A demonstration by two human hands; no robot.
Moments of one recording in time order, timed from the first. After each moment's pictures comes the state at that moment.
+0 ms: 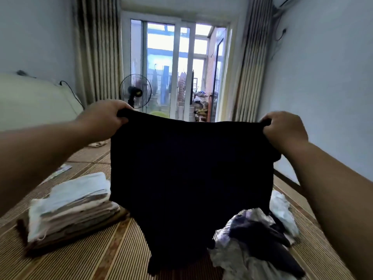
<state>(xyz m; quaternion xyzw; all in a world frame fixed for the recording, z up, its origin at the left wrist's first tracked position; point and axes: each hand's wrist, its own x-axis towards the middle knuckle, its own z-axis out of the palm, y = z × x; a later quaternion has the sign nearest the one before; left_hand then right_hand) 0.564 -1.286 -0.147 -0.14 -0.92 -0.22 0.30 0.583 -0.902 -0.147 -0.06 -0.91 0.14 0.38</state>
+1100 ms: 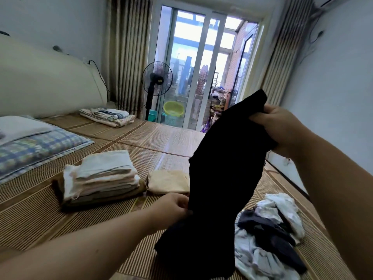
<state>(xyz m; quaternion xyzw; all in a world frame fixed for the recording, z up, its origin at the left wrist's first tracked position) 0.618 -1.222 -0.357 -0.17 -0.77 -0.60 -0.11 0.646 -1.014 -0.137 0.17 -0.75 0.63 0.09</state>
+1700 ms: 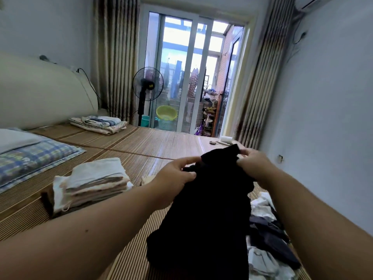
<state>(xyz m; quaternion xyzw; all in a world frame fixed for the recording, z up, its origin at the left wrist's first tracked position) 0.619 -1.198 -0.275 -0.13 -0.69 -0.71 -0.07 0.609 -0.975 -0.216 -0.05 -0.89 0.44 0.10</state>
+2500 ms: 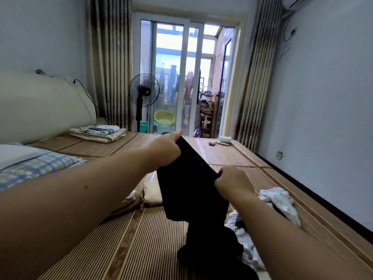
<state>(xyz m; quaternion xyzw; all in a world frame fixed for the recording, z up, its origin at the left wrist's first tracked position) 0.604 -1.216 -0.199 -0.13 -0.88 -0.45 0.08 0.616 -1.025 -0.262 -0.09 -0.96 0.22 0.16</state>
